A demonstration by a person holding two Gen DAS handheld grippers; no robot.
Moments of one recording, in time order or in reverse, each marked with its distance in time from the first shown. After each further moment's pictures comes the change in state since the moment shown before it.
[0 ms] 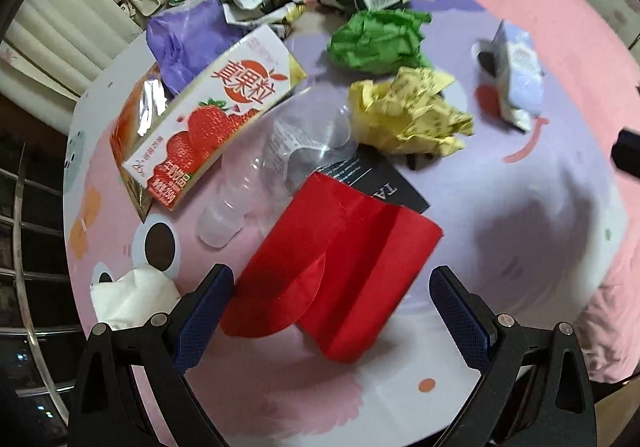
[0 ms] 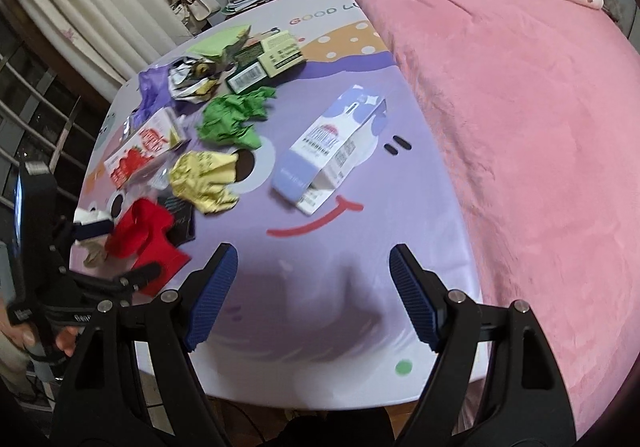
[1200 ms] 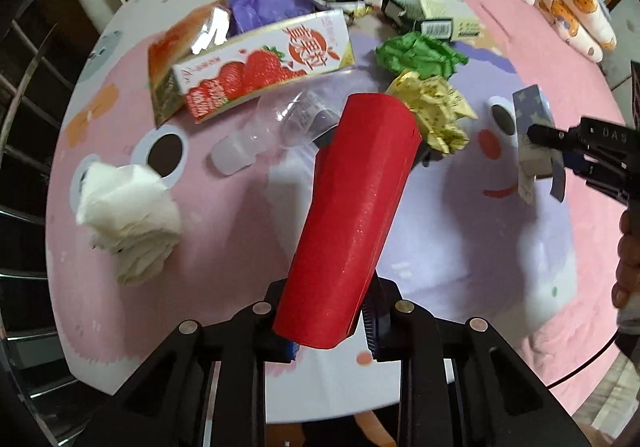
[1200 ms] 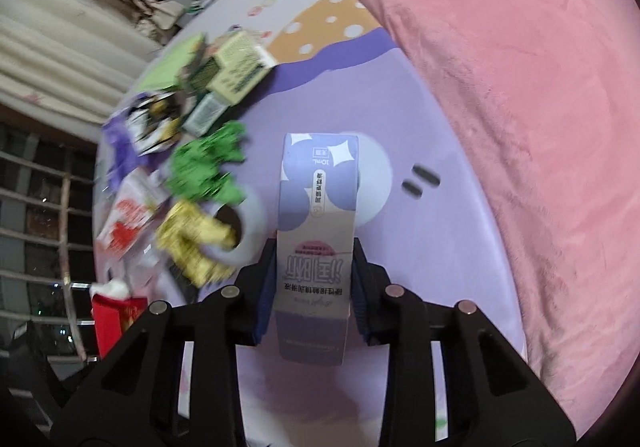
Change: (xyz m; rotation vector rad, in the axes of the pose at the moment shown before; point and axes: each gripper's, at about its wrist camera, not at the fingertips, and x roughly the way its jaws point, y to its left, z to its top) left arm -0.021 0.032 -0.058 -0.364 -0.007 -0.126; right arm 0.065 -0.017 0.059 0.206 0.124 0.098
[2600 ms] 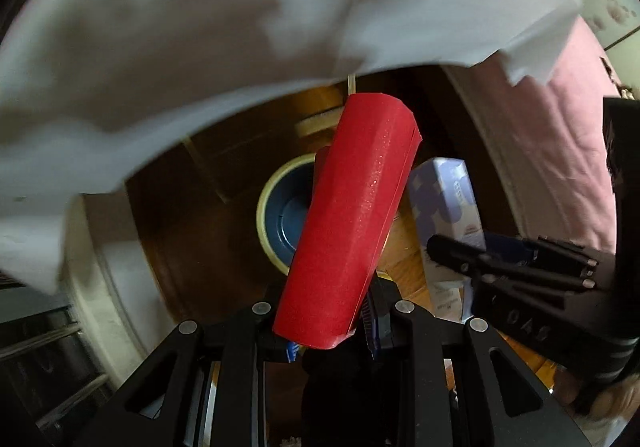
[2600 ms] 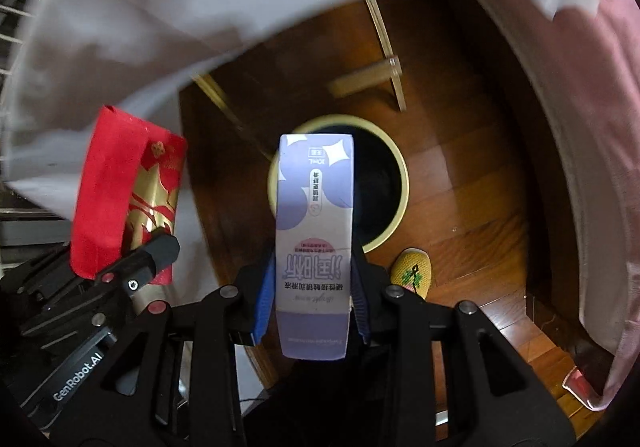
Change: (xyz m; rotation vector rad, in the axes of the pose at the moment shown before) left arm 0.104 0.046 -0.323 0.236 0.142 -0.074; right arm 0.138 -0.007 -0.453 -0.005 0.213 -0.141
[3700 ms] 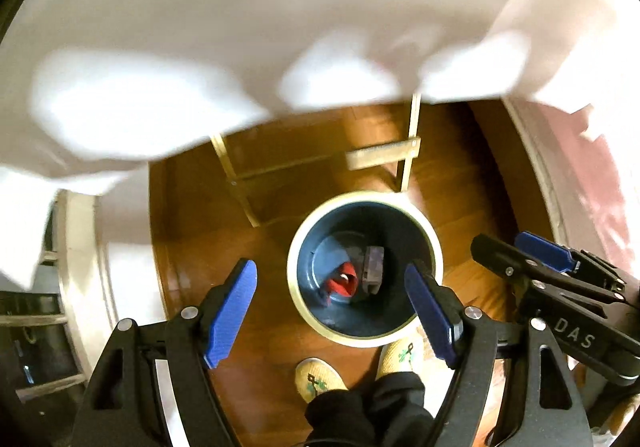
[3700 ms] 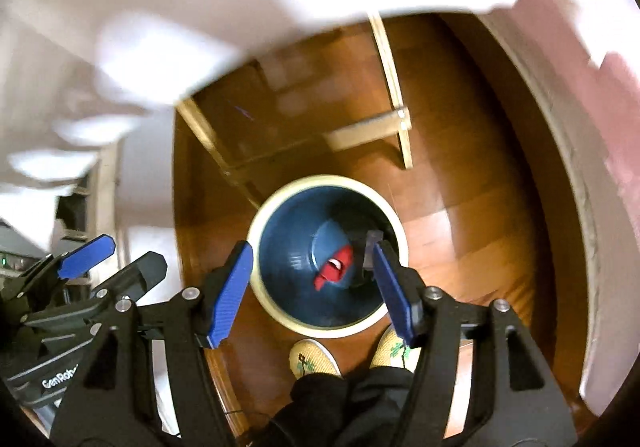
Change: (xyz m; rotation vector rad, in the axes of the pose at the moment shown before) left arm 0.029 0.037 0.010 -0.158 -0.147 0.122; right arm 0.023 -0.009 0.044 -0.106 -0.178 0.019
